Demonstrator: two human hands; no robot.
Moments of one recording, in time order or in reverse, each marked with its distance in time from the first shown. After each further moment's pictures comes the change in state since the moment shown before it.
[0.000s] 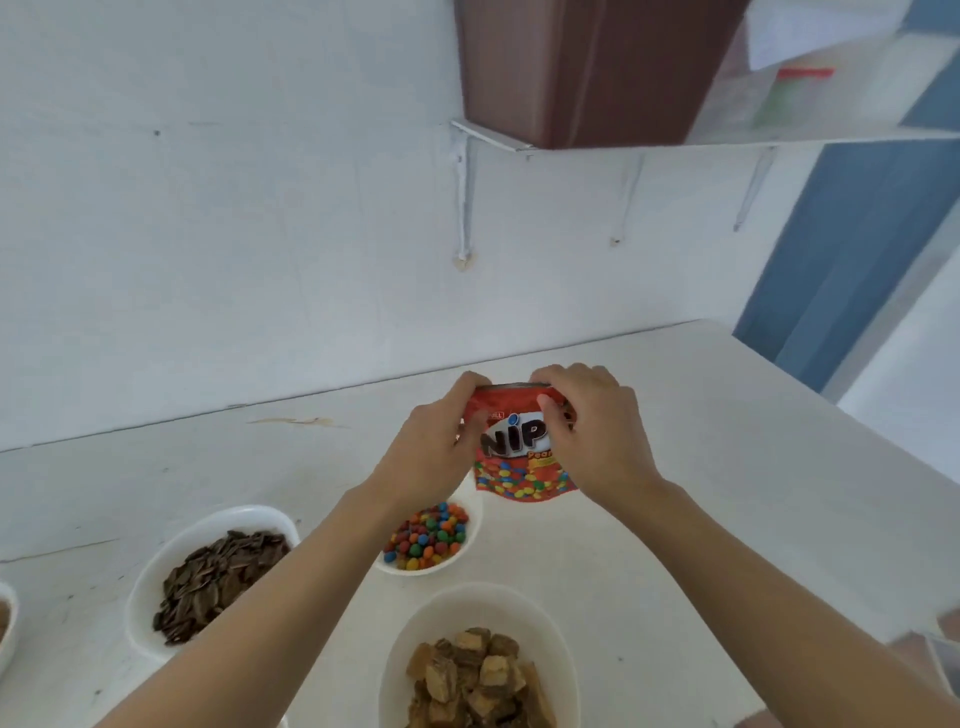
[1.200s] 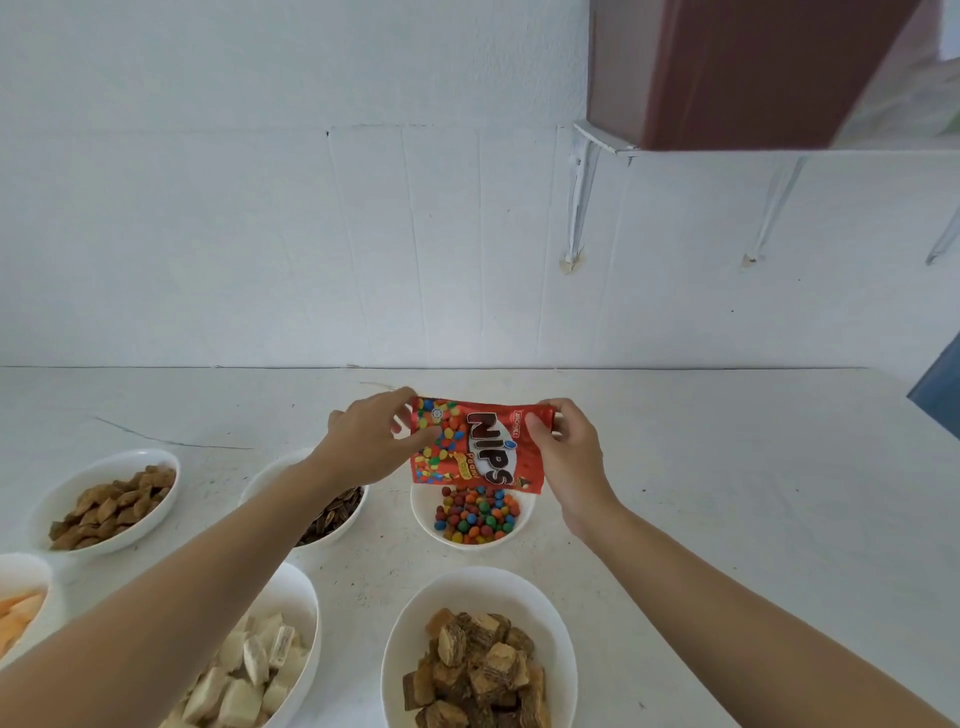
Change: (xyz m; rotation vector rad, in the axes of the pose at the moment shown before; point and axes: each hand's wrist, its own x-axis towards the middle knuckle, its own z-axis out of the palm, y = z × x) left_hand -0.055 -0.058 -0.056 0.349 0.086 -0.565; right_hand 0.000 -0.022 0.086 0.989 -0.309 0.496
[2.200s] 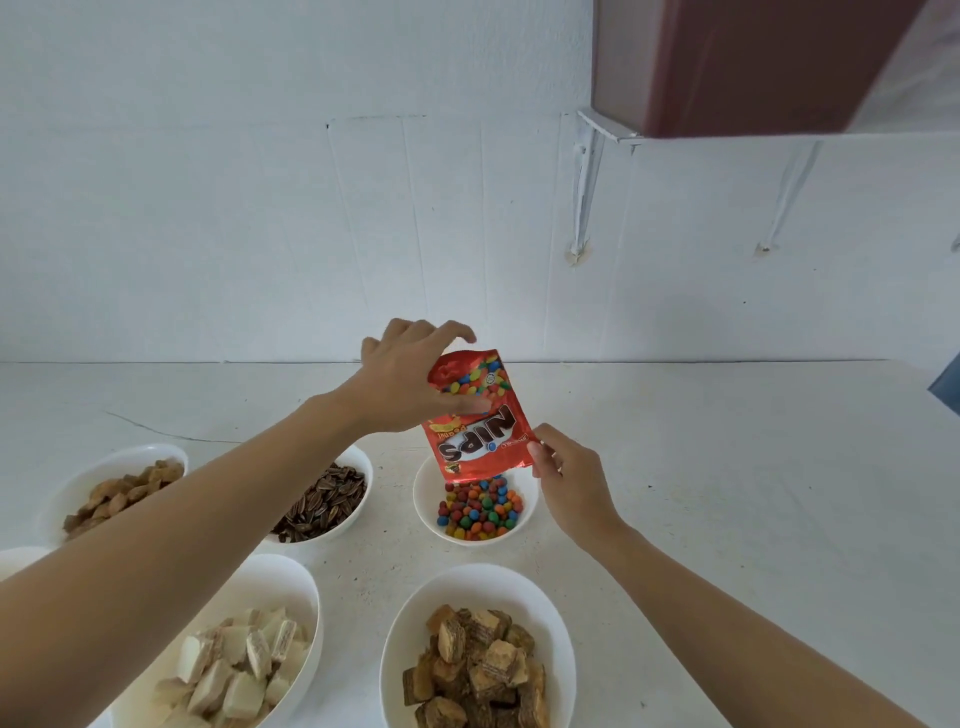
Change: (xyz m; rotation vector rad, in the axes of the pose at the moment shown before) left_hand 0.019 0.055 -0.037 0.178 0.059 0.235; right_hand 0.008 0.050 -0.015 -0.594 -0.126 -0.385
